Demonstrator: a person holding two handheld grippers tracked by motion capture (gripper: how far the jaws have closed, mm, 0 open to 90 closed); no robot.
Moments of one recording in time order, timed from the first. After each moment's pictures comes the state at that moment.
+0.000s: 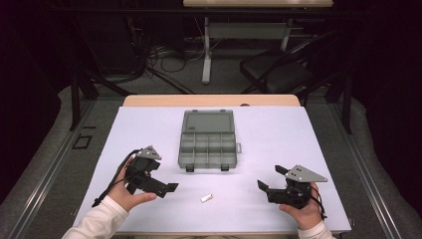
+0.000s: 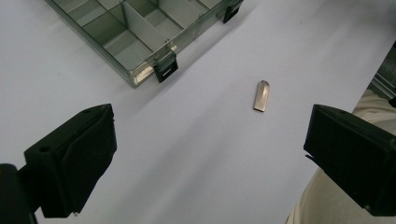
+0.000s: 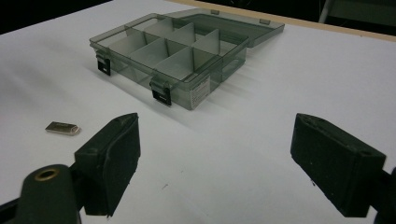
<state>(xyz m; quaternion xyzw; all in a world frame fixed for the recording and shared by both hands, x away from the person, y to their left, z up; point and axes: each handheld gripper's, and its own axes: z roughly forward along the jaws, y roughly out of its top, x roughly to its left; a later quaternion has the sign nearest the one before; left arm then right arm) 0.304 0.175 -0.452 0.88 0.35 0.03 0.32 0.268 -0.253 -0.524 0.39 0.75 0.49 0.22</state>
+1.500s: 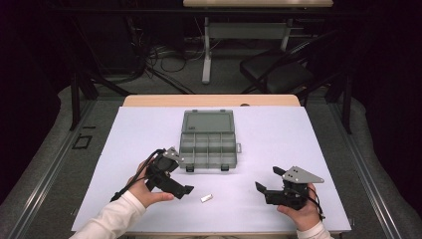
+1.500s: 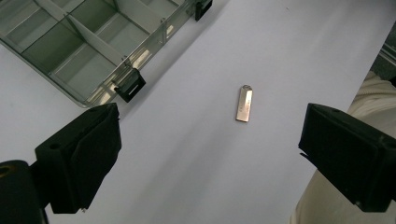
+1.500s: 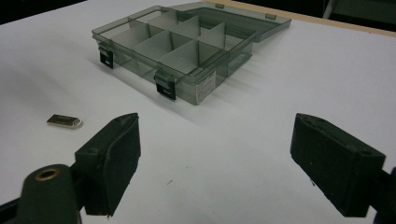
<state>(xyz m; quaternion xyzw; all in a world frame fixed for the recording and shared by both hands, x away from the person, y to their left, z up) 0.311 0.126 -0.458 0.91 0.30 0.03 0.28 0.267 -0.248 -0.527 0.39 0.76 0.48 0.22</state>
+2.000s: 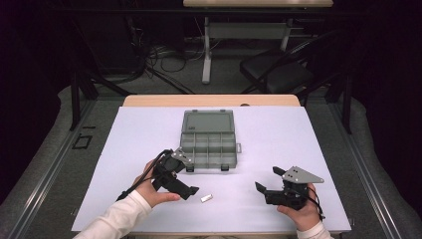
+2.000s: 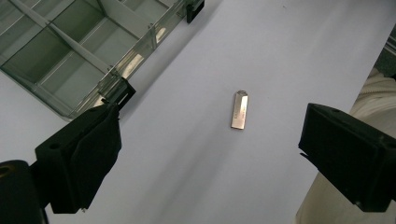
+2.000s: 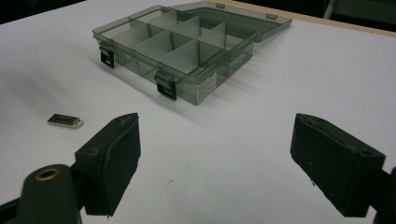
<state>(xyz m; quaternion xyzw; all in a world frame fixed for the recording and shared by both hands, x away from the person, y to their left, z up) 0.313 0.110 -0.461 0.92 0.29 0.03 0.27 0.267 -0.248 -0.527 0.39 0.76 0.48 0.22</state>
